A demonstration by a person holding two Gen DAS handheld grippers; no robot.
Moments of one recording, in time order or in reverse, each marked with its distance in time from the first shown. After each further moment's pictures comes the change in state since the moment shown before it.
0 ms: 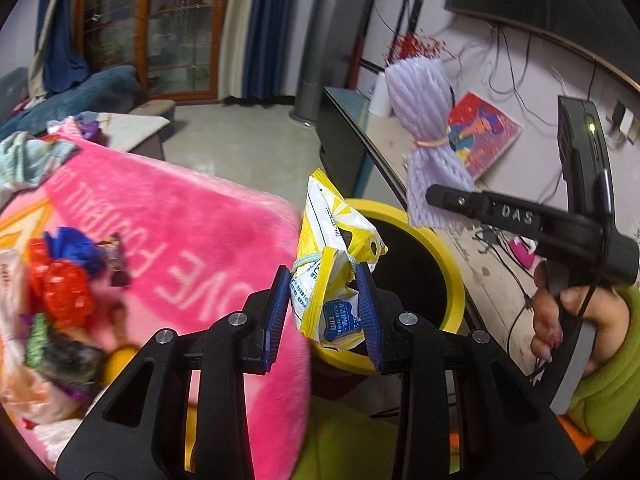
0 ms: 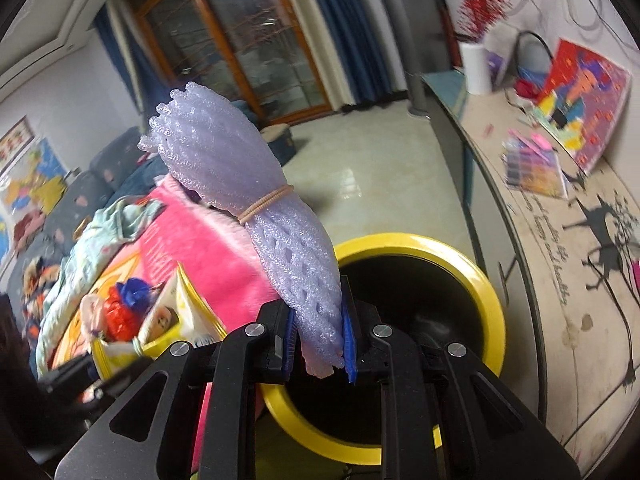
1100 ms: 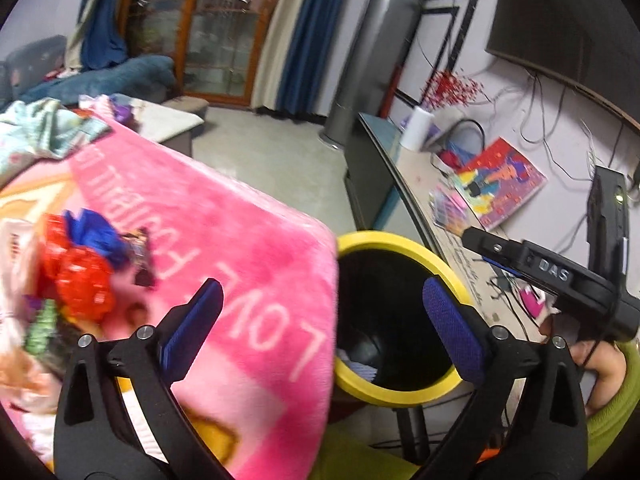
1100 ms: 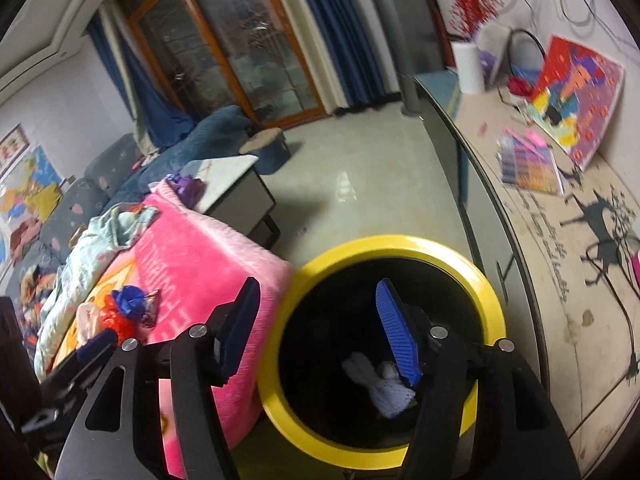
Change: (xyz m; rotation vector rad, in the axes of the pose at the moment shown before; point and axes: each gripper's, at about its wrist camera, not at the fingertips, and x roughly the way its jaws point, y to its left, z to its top) left arm -0.016 0.039 0.003 -0.157 -0.107 0.071; right arm 0.000 0.010 0.000 -0.007 -0.034 0.001
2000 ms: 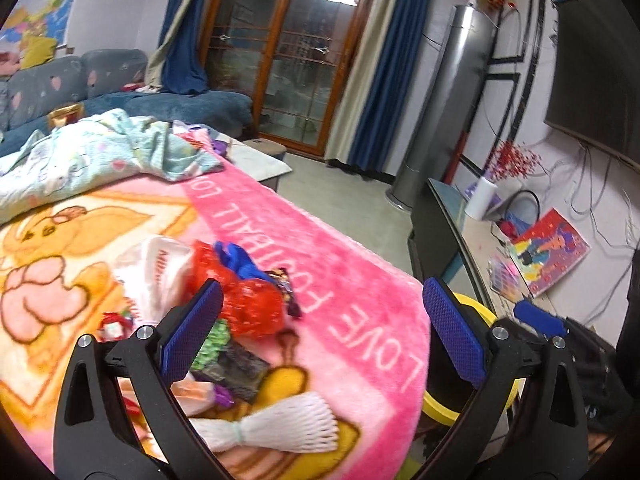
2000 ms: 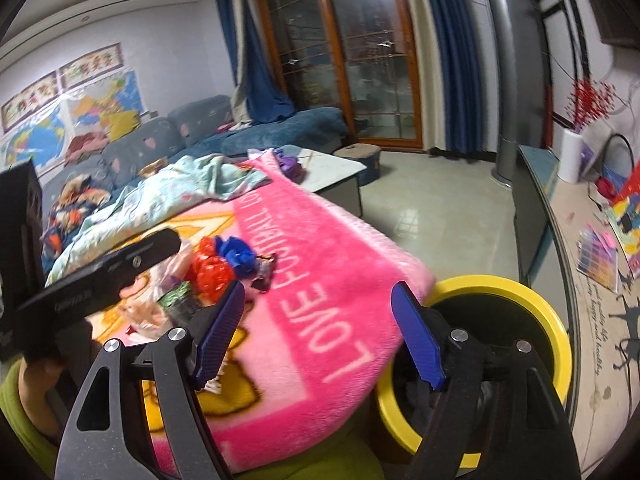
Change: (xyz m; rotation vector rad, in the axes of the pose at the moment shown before) left arm -0.087 0.084 0.001 -0.138 -0.202 0.207; right arm -0.022 0.144 -0.045 -0.375 -0.053 0.199
